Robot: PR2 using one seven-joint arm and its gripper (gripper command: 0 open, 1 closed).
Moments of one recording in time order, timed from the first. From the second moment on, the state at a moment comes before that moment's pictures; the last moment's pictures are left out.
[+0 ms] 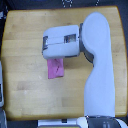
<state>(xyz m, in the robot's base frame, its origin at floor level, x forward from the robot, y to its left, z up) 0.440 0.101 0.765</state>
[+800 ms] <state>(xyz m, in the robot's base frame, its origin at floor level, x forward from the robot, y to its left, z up) 0.453 0.111 0.775</state>
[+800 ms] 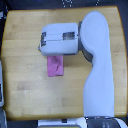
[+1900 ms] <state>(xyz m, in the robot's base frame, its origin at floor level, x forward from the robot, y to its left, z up) 0.457 0.130 0.865</state>
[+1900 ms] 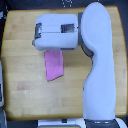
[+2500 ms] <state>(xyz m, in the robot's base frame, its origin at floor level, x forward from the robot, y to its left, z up) 0.473 0.138 0.923</state>
